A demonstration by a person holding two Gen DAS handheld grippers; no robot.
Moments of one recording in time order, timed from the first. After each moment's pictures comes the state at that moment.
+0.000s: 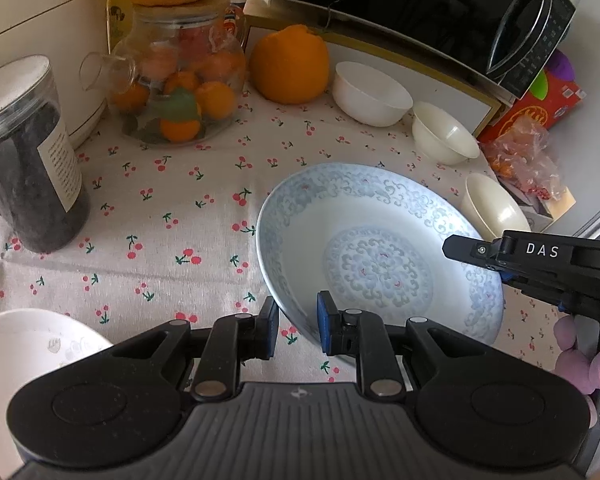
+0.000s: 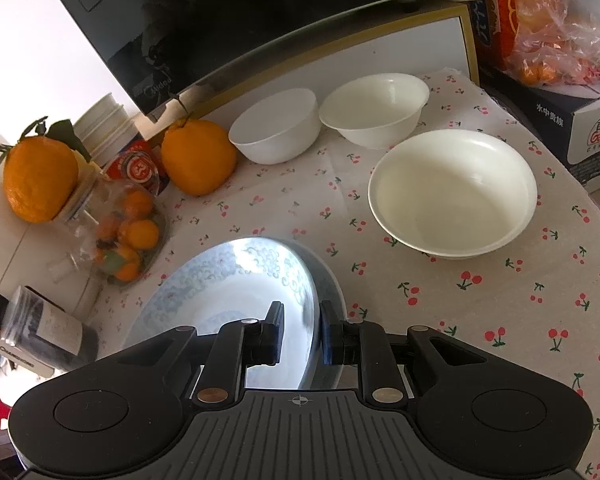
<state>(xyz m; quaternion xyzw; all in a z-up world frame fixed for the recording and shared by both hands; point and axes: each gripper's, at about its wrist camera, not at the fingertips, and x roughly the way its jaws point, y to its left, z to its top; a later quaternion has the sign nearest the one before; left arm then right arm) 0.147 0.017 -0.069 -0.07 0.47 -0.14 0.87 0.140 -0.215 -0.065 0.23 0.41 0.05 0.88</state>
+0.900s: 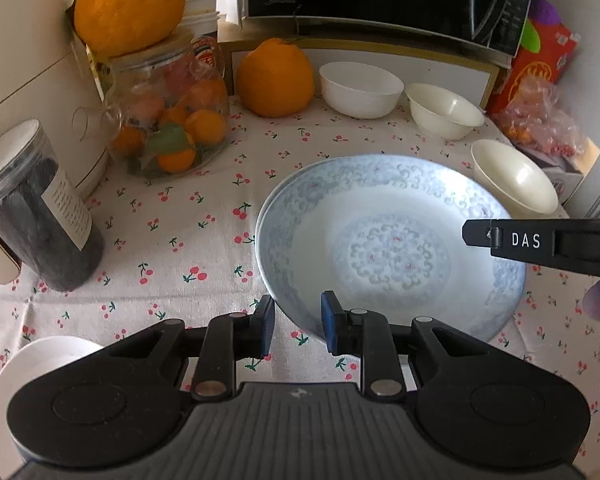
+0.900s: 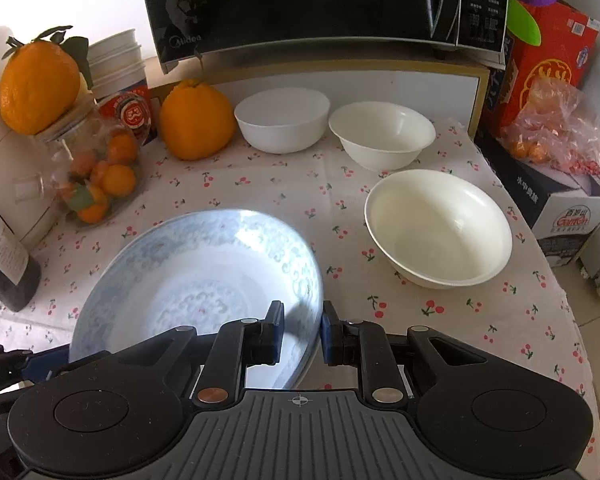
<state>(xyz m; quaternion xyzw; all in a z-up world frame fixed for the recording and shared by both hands) 0.133 -0.011 -0.072 0.04 0.43 -0.11 0.90 0.133 -0.182 -0.057 0.06 0.41 0.02 0.91</state>
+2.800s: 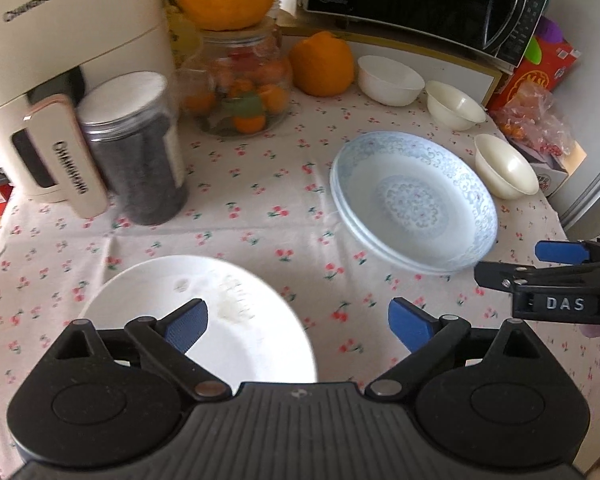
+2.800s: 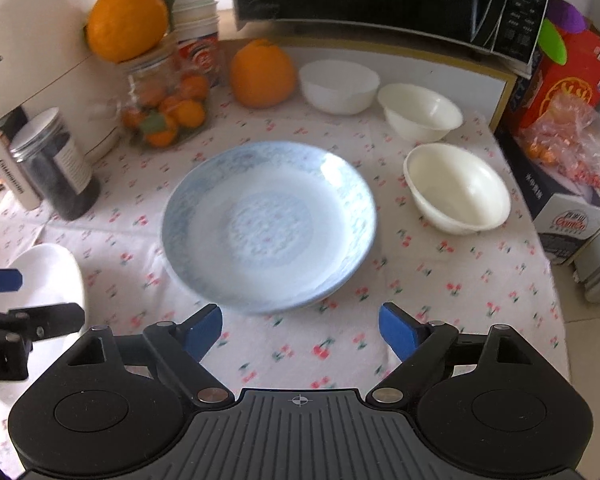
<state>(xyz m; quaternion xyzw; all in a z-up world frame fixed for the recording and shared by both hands) 0.084 0.067 -0.037 0.00 0.47 -0.11 0.87 0.063 -0.143 -0.026 0.00 0.46 0.06 0.89</state>
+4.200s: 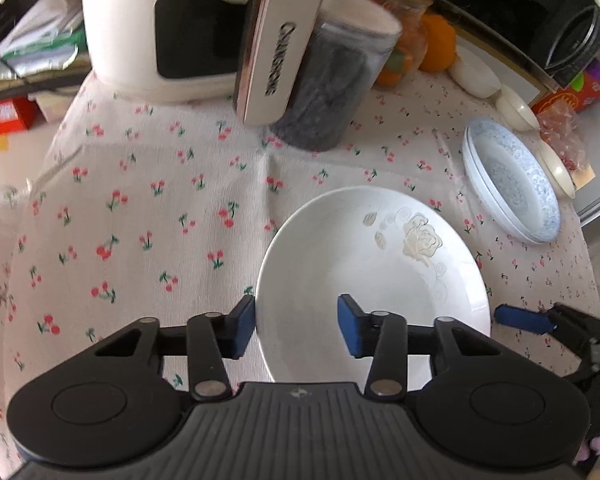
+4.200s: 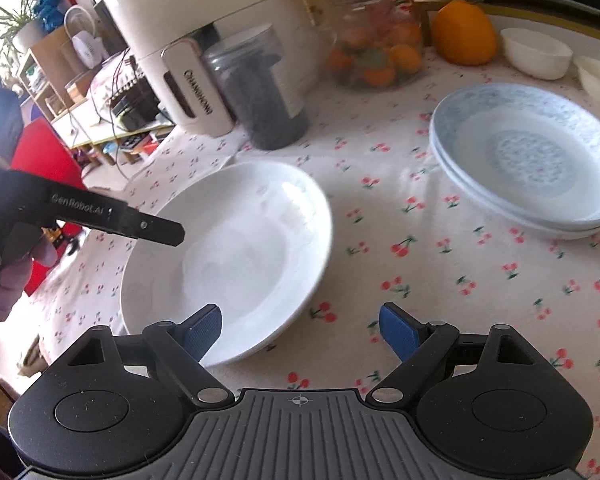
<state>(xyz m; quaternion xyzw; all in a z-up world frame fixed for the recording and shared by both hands) 0.091 0.214 -0.075 -0.08 0.54 -0.12 0.83 0.011 -0.025 -0.074 0.06 0.44 0.27 0.85</state>
